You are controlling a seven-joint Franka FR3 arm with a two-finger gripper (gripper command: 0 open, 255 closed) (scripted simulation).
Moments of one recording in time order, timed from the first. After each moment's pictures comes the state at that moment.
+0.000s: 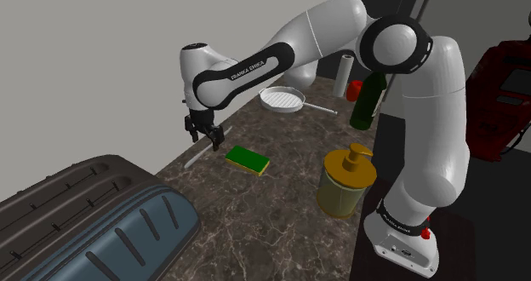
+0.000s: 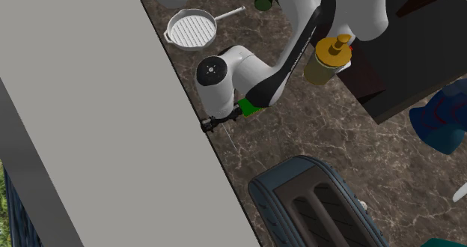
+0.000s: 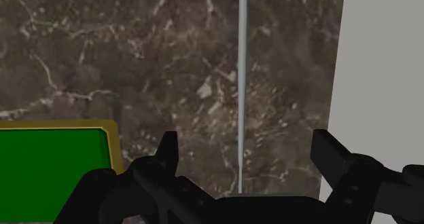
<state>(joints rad) -0.08 0.48 0.49 -1.68 -0.20 2.12 1.86</state>
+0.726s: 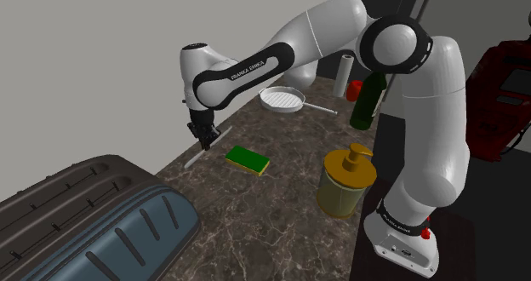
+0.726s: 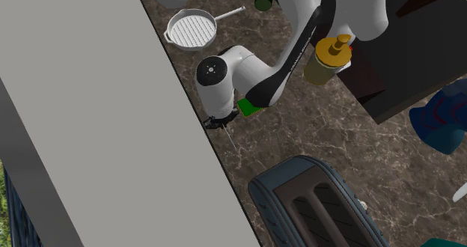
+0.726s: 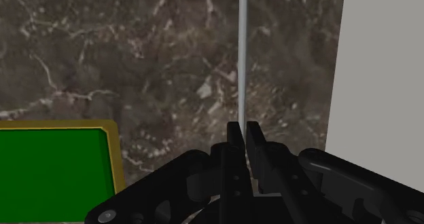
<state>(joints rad) -0.08 0.48 0.49 -1.68 -0.20 2.12 1.86</state>
